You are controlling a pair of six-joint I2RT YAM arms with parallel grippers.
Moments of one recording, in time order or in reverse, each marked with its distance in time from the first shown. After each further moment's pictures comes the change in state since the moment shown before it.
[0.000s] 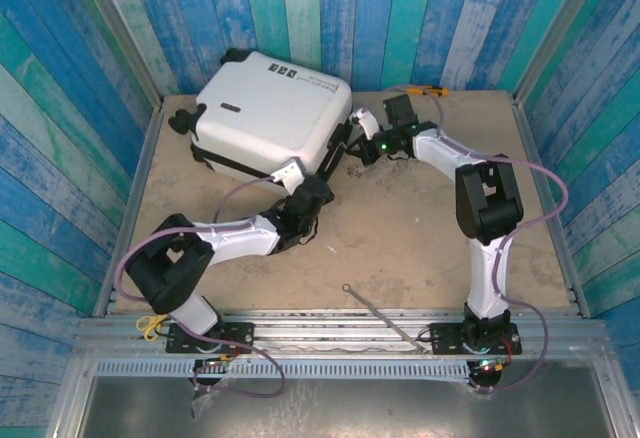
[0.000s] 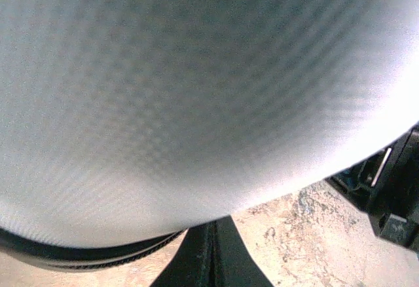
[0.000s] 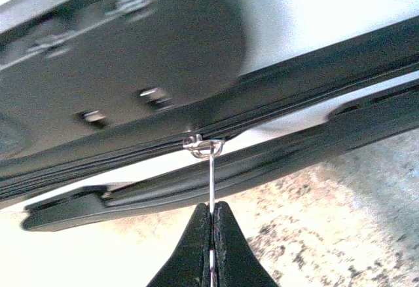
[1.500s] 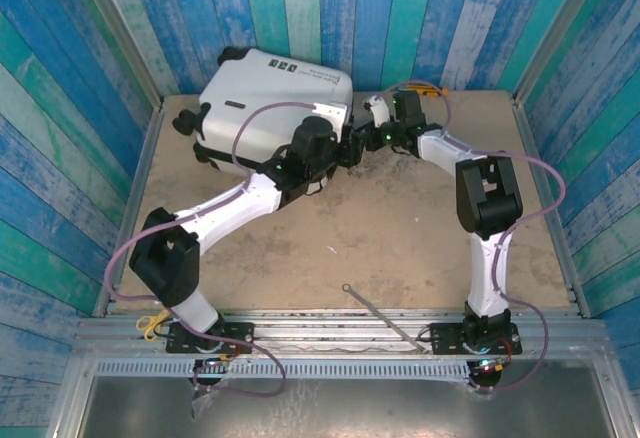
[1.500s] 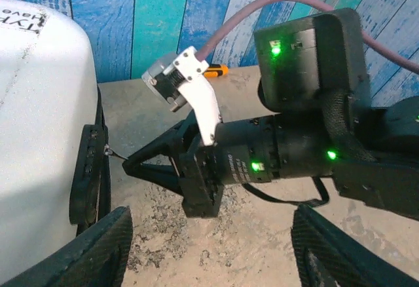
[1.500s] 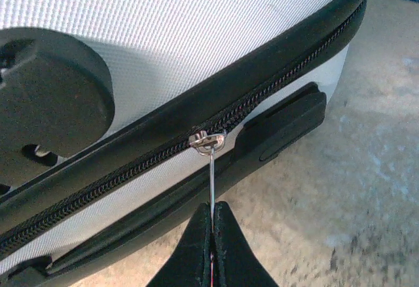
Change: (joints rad) left arm 0.077 0.061 0.500 -0.264 0.474 0.728; right arm -0.048 0.014 -0.056 0.255 0.103 0.158
